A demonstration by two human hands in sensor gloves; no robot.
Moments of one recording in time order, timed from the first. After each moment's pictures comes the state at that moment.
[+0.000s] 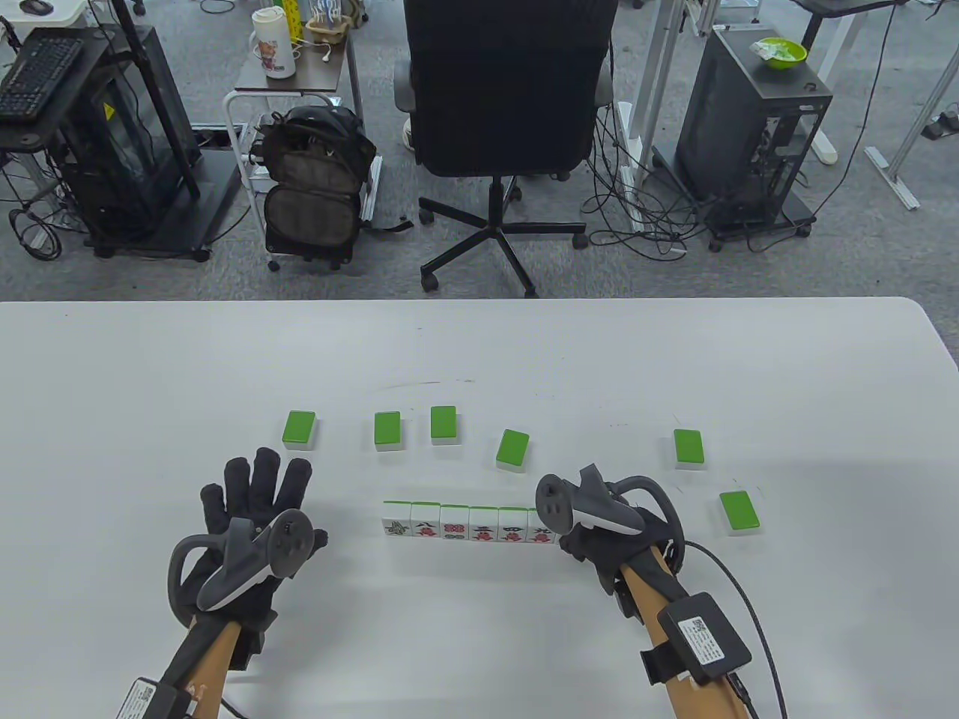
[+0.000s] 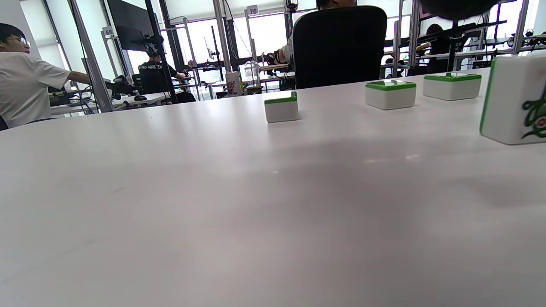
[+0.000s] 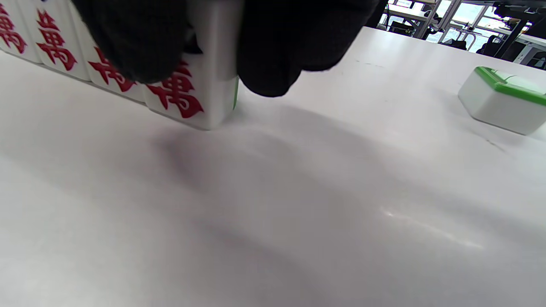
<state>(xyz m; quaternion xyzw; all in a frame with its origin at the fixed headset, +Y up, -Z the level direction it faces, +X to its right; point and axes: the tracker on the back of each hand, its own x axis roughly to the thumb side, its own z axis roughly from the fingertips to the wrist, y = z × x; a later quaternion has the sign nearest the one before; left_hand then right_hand) -0.272 -0.711 -0.305 -0.04 -0.03 -0.06 1.00 0.112 -0.733 -0.359 -0.15 -0.16 -0.97 0.09</state>
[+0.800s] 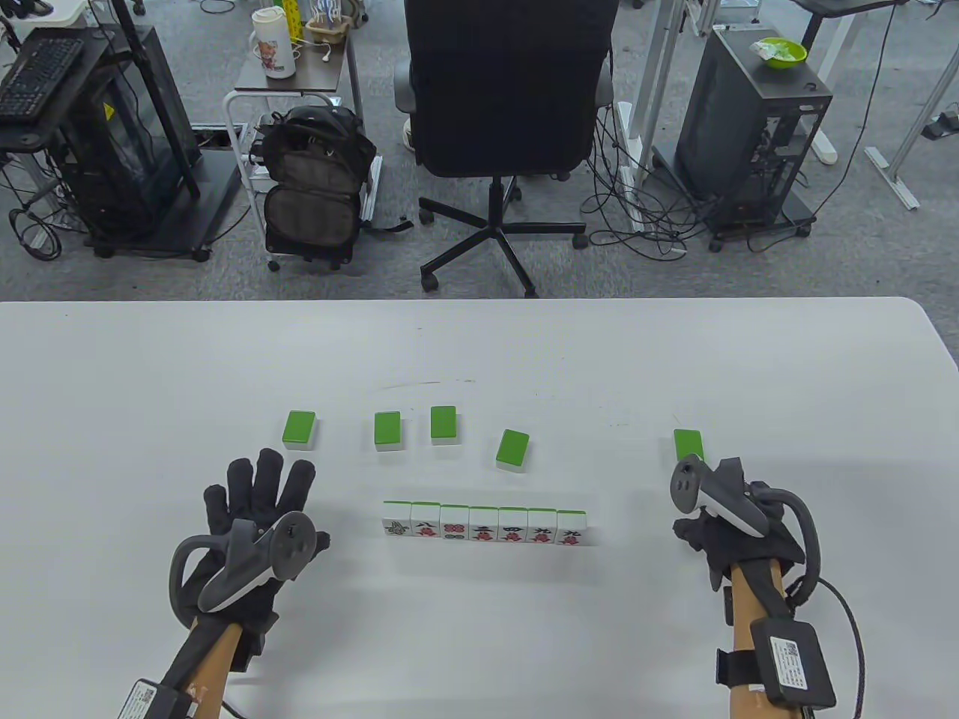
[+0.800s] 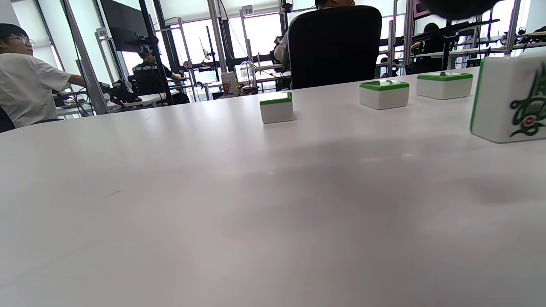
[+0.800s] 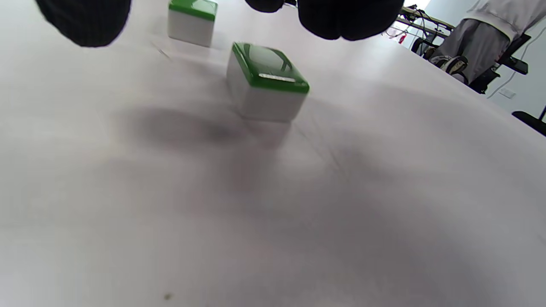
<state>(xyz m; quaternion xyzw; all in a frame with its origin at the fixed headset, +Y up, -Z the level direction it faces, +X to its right) -0.269 -0.710 -0.303 -0.04 -0.04 -0.07 1.00 0.272 -0.734 -0.350 0.14 -0.21 -0.96 0.10</state>
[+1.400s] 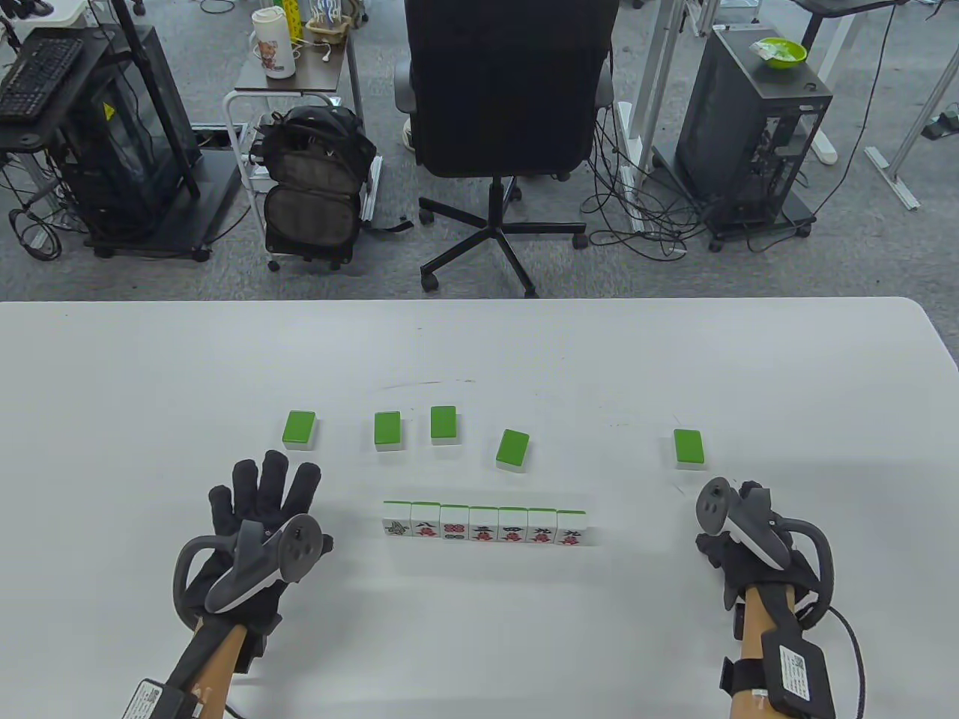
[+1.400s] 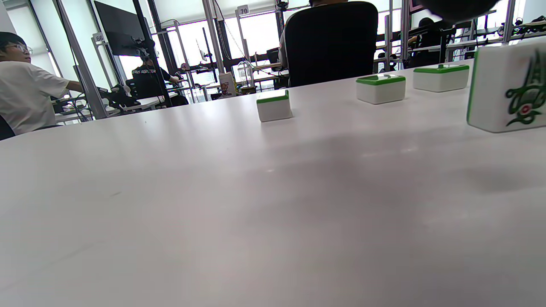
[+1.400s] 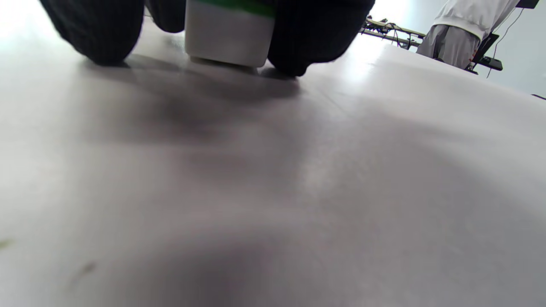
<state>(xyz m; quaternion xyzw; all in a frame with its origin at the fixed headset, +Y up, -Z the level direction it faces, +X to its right) -0.262 -0.710 -0.301 -0.04 -0.05 -0.08 0.99 0.290 -0.759 -0.340 0.15 -0.14 -0.98 0.07</state>
